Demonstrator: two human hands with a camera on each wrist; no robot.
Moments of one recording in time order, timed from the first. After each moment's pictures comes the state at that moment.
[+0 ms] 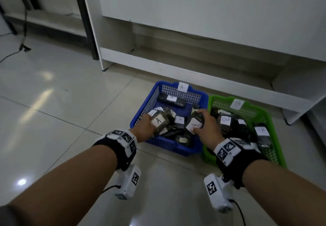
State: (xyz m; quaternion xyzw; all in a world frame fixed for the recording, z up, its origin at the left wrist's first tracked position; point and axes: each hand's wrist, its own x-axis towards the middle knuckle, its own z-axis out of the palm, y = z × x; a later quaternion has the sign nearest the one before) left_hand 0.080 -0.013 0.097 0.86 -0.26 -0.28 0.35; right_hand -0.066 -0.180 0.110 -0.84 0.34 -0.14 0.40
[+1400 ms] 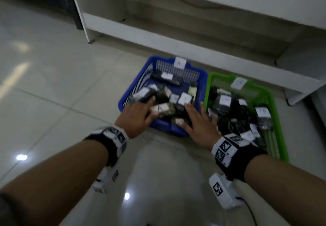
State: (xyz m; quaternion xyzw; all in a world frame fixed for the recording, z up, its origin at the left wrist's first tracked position) left_hand 0.081 -0.005 0.034 0.85 -0.50 -0.01 0.16; right_hand -0.088 -0.180 0.067 -0.95 0.24 0.09 0.17
